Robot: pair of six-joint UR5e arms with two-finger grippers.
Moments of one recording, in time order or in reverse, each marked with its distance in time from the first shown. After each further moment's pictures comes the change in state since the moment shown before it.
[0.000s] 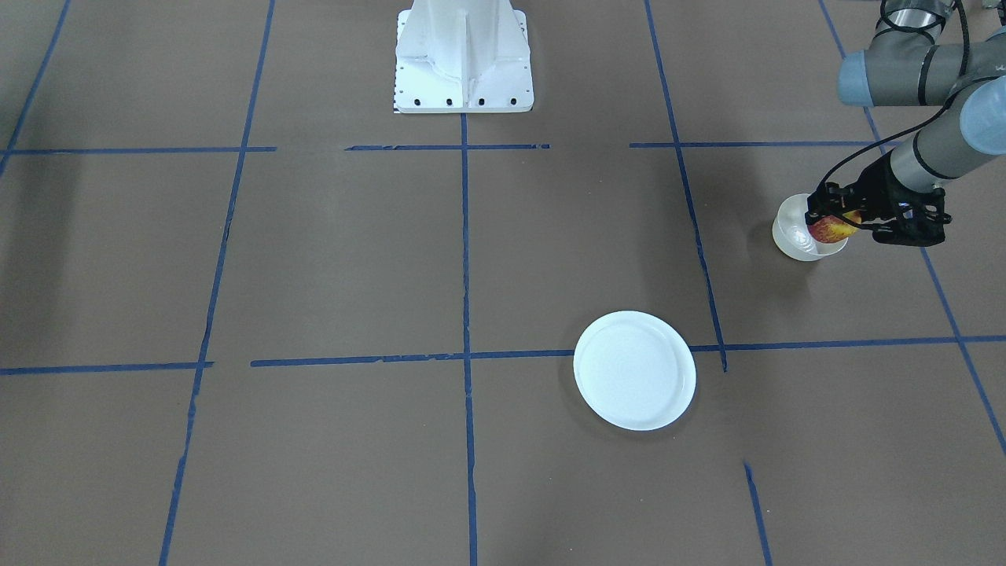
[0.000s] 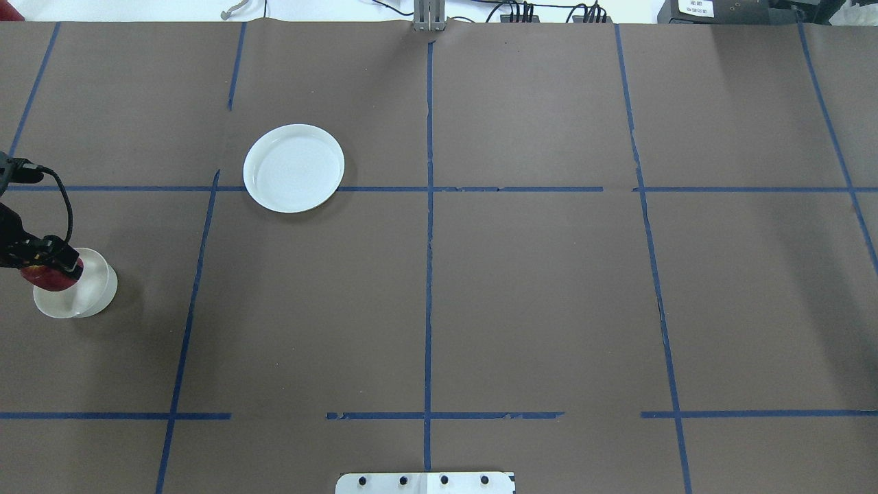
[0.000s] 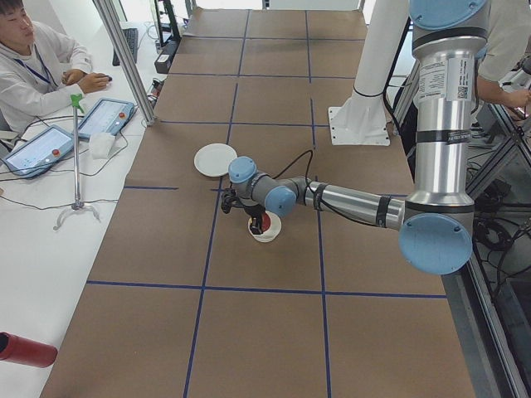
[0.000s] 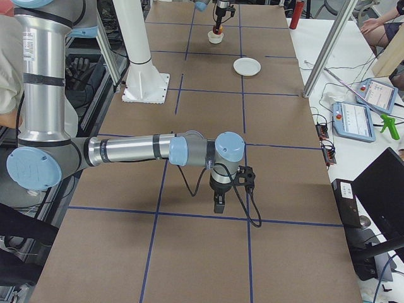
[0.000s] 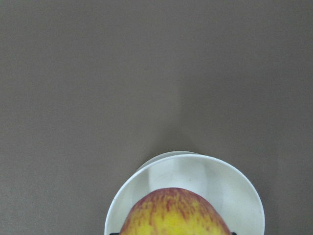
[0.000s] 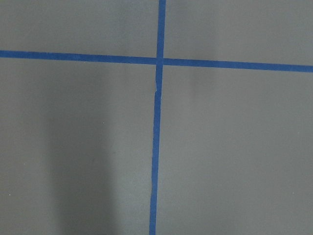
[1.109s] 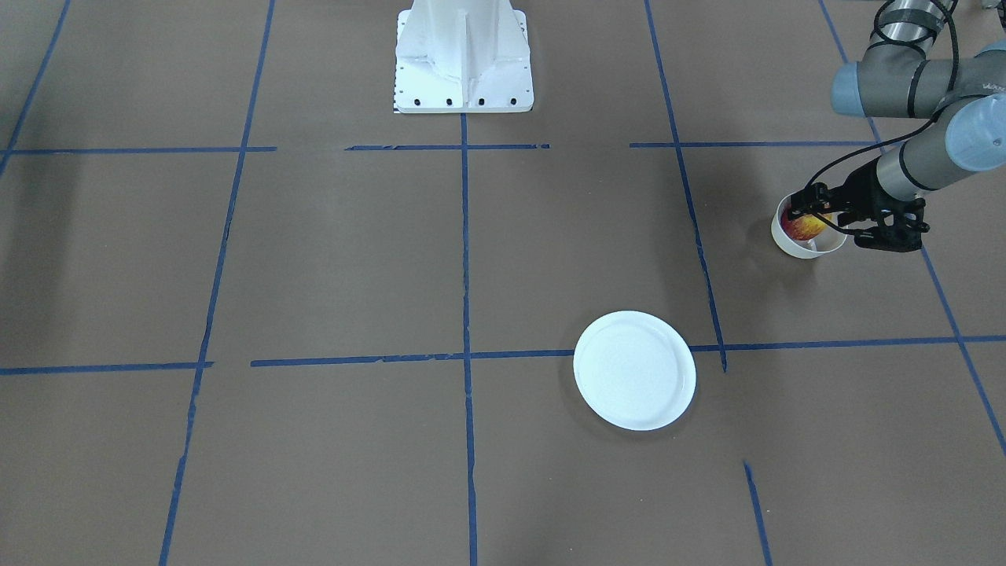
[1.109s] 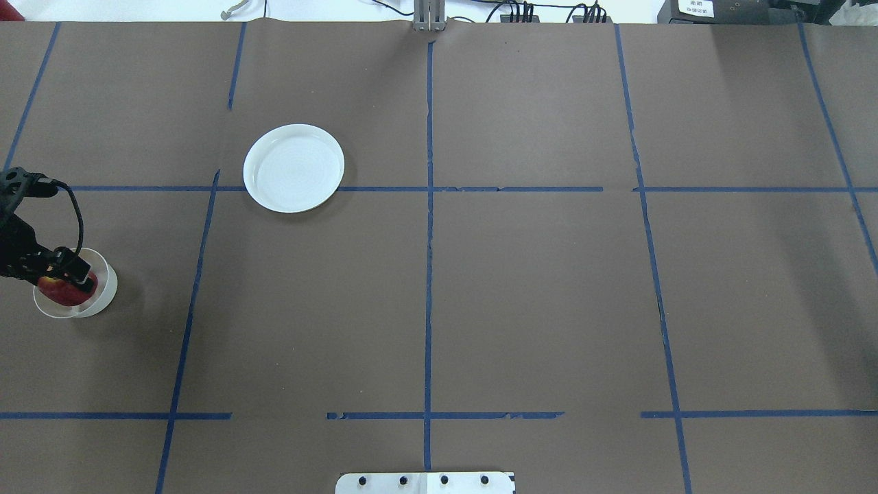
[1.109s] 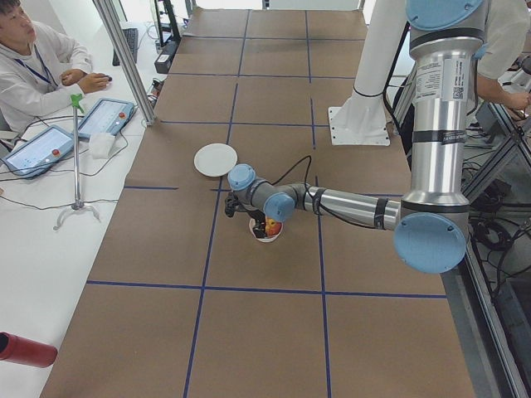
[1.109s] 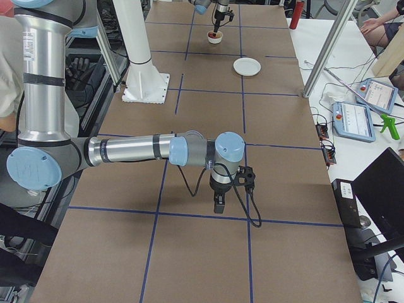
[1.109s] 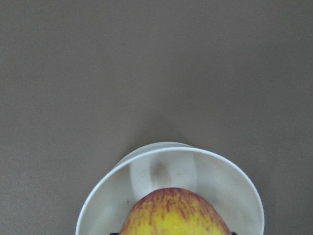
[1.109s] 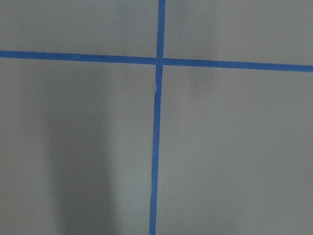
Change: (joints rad) left arm 0.029 -0.006 0.054 -0.047 -0.065 0.003; right arm 0.000 0.000 0.000 0.000 0.000 0.001
